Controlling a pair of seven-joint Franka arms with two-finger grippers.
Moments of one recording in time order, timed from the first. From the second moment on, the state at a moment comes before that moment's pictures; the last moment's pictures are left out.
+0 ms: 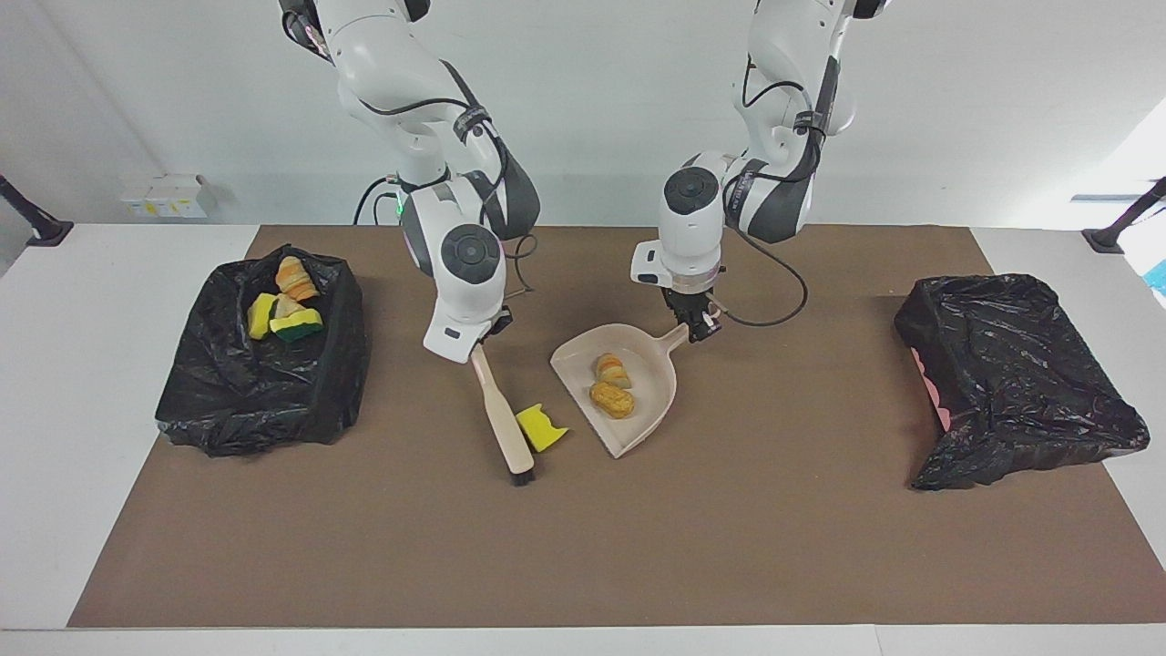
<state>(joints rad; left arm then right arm) -0.53 0.16 -0.07 -2.05 0.14 2.10 0.41 0.00 0.35 0.42 -1.79 -0.19 1.78 0.08</state>
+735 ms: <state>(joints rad) -0.53 0.16 -0.05 -2.05 0.15 2.11 0.63 0.14 0.28 0.42 -1.79 -0.01 1.66 0.11</state>
